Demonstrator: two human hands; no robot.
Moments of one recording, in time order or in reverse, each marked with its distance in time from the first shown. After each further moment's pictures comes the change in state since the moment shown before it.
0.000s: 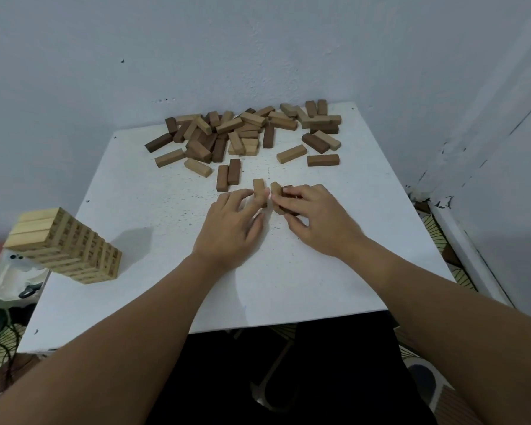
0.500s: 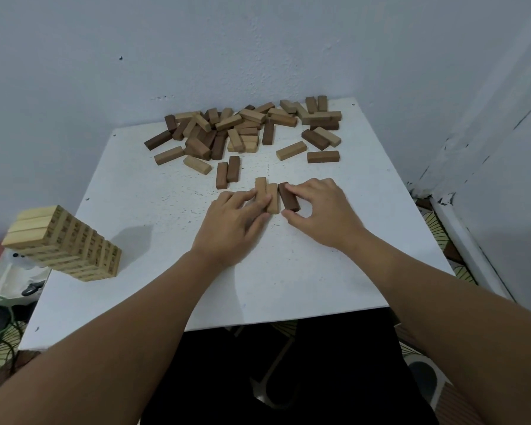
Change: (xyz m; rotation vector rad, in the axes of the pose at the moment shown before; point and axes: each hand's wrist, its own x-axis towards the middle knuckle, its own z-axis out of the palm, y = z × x) left_hand 0.002 -0.004 0.002 -0.023 -0.086 -0.032; right_hand 0.005 0.002 -0.006 -0.007 -0.023 0.229
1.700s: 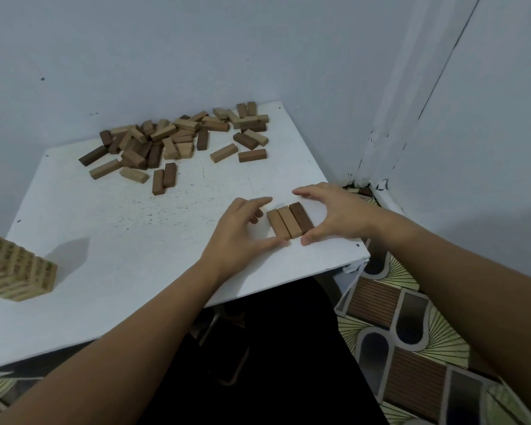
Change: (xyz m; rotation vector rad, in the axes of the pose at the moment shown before) left_hand 0.004 0.143 0.006 -0.488 -0.221 -0.139; right_hand -0.085 0.062 -0.137 0.124 -0.423 0.238
